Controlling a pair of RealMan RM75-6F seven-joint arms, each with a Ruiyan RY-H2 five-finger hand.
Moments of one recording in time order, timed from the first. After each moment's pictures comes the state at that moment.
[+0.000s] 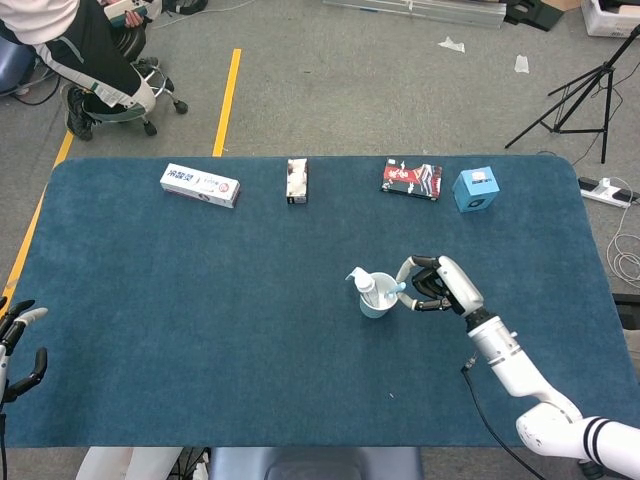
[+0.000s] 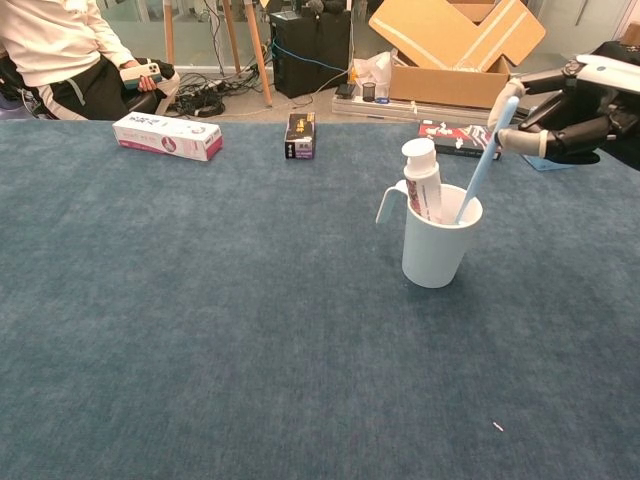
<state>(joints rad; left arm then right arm) -0.04 -1.03 -0.06 -1.65 1.51 1.56 -0.07 0.57 -1.37 0.12 -1.41 -1.50 1.13 0.86</state>
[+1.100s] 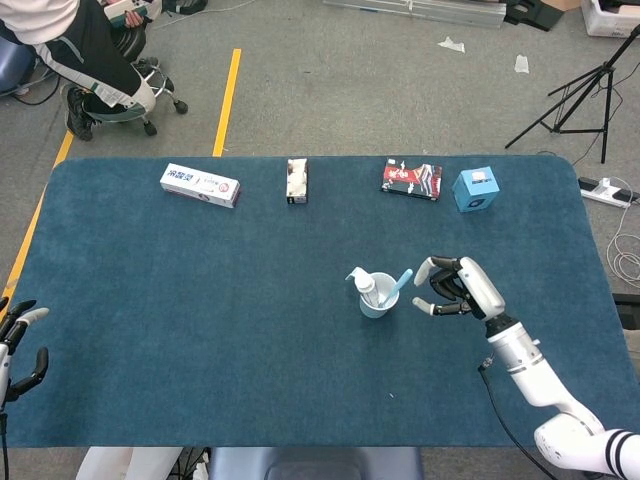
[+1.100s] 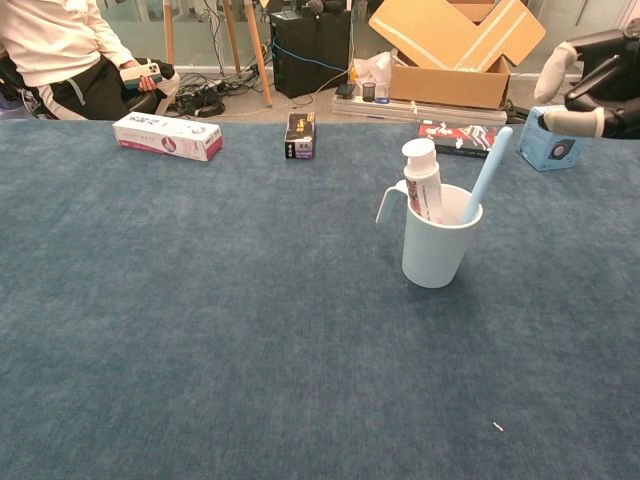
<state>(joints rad) -0.04 -1.04 -0.06 -1.64 1.50 1.55 -0.05 0.51 -1.29 0.12 -1.48 -1.54 1.24 0.83</state>
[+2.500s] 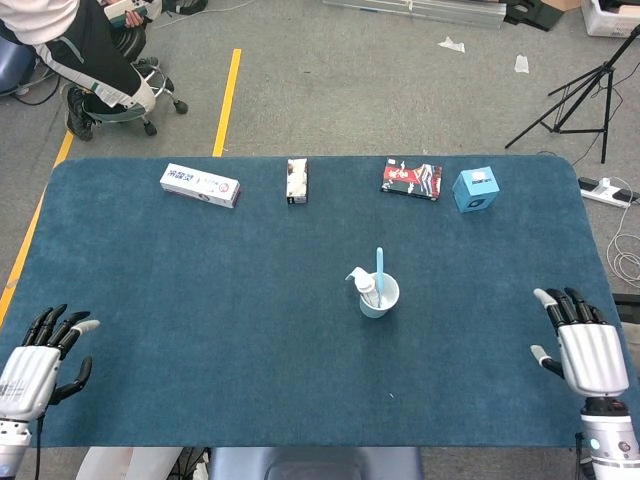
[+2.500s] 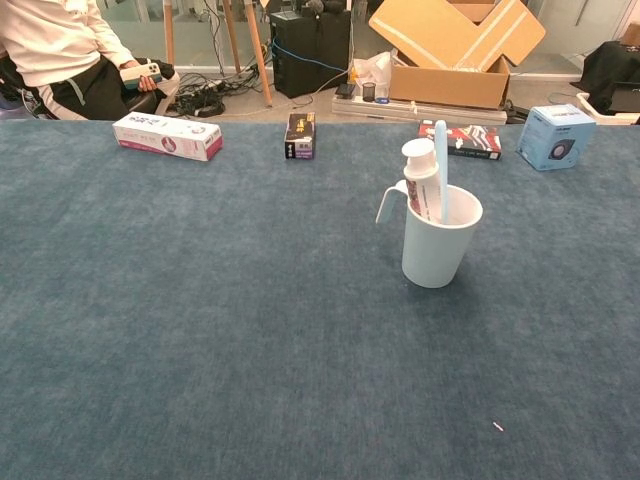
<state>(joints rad) -0.09 -1.09 0.00 -1.63 1.59 1.47 -0.02 0.09 -1.19 0.03 -1.60 -1.48 1.57 -0.31</state>
